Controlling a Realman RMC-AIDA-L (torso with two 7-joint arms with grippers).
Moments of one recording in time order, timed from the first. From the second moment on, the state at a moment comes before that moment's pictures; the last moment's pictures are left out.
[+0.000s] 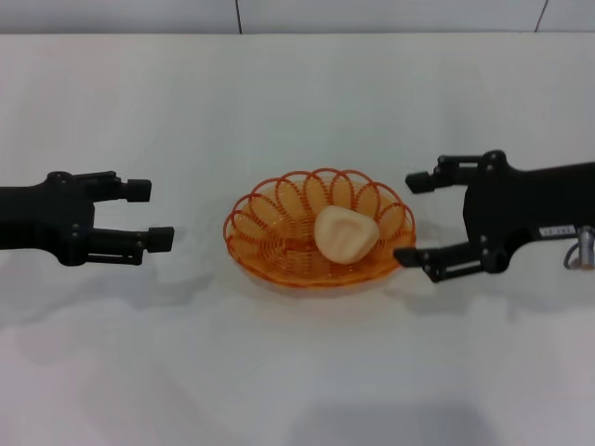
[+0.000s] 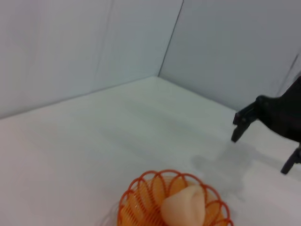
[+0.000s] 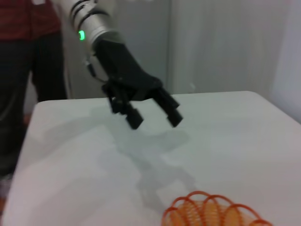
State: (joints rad) left arm -0.42 -1.96 0.73 0.87 1.99 1.79 -1.60; right arm 0.28 2.01 -1.38 -1.42 -1.80 -1.42 1.67
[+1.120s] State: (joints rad) left arm -0.41 -1.97 0.71 0.86 1.99 1.83 -1.55; right arm 0.23 2.01 -1.38 -1.41 -1.77 -1.49 1.50
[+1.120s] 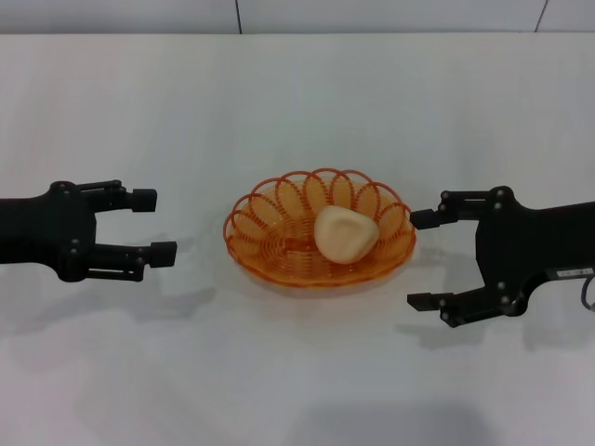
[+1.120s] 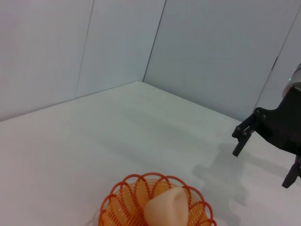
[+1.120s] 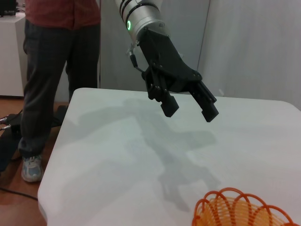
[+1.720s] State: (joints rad) left arm -0.43 -1.98 0.72 0.83 2.02 1.85 -1.53; right arm 0.23 2.01 -1.38 -1.41 -1.77 -1.49 1.51
